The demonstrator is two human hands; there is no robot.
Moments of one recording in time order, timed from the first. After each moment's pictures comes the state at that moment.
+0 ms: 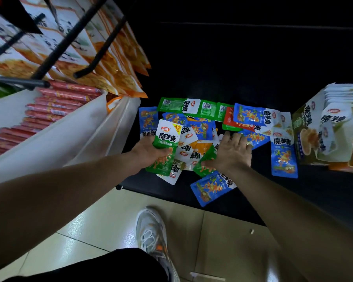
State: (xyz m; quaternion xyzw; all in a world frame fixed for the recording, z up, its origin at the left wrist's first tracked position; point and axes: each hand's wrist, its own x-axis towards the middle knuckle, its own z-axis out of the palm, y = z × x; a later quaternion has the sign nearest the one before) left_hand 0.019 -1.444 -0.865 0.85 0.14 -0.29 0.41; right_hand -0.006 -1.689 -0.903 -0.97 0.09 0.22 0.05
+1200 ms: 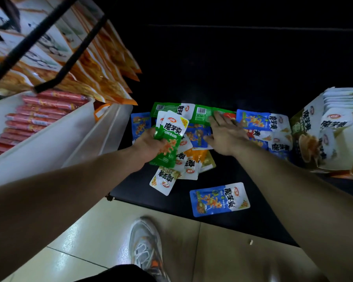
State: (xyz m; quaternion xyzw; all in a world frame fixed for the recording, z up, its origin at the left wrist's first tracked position) left_hand 0.058 -1.476 -0.870 0.87 0.16 -0.24 0.41; right_hand 0.072 -1.718 -0.904 -0.97 -0.07 0.22 0.09
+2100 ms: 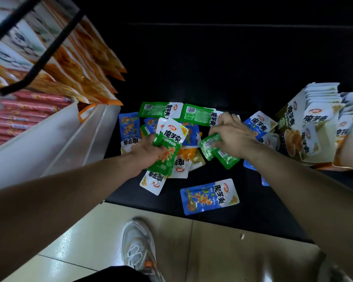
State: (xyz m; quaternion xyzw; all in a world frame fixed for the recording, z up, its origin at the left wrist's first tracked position) left_hand 0.041 -1.497 -0.868 0.88 0.11 -0.28 0.38; right_hand 0.048 -1.767 -0.896 -0.98 -0.11 0.15 0.12
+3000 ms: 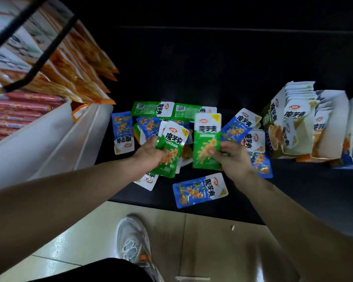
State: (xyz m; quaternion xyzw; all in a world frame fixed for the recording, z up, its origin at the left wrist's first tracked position) left_hand 0.017 -1.523 -0.859 0.86 0.12 -0.32 0.38; right_hand -0.046 -1.751 -0.878 -0.75 0.24 0.11 0.61
